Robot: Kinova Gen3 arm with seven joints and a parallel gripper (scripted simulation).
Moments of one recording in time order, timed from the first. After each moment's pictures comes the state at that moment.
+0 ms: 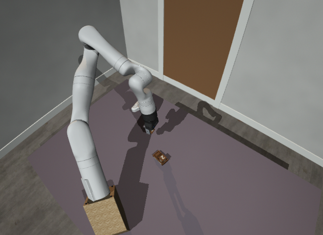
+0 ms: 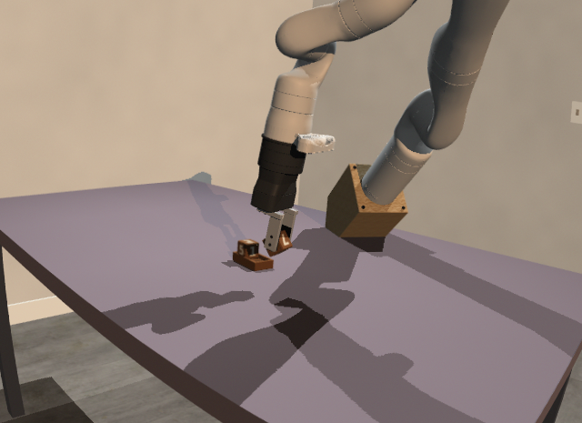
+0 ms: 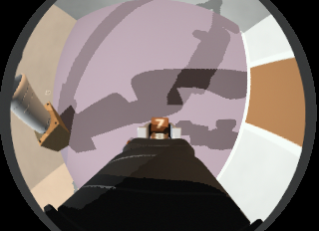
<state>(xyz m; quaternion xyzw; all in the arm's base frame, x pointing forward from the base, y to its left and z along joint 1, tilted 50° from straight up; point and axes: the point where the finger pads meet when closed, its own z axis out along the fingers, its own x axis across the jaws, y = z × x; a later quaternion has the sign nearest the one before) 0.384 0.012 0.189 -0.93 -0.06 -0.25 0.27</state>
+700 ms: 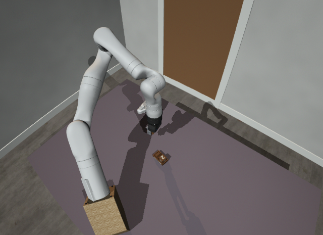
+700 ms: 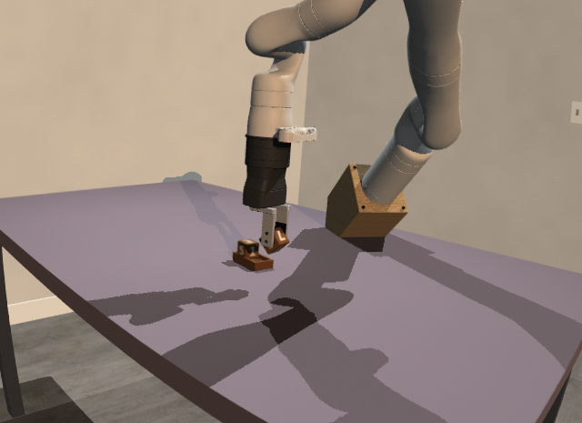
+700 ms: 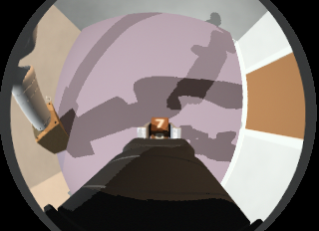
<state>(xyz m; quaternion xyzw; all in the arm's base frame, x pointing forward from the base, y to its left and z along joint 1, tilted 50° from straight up) 0.384 0.002 0.185 -0.90 -0.07 -0.25 0.34</state>
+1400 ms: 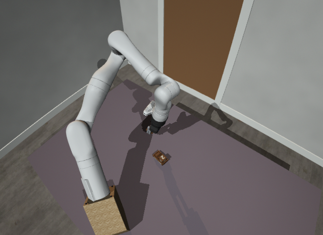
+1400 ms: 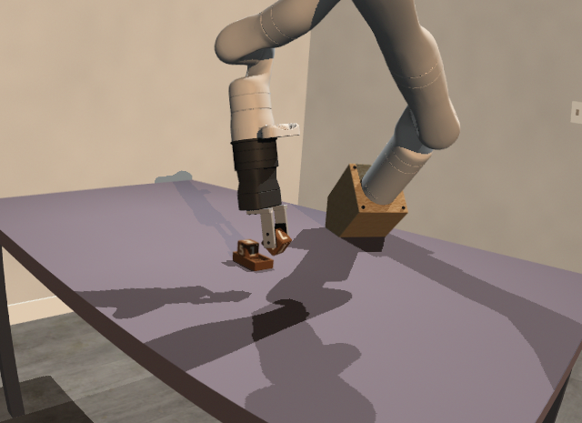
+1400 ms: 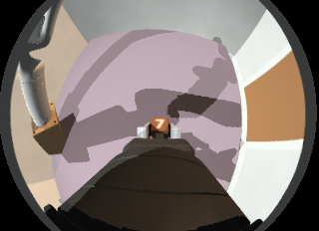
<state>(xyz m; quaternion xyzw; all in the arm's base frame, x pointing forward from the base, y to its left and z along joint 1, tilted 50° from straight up) 0.385 0.006 0.189 -0.86 -0.10 -0.24 0.43</state>
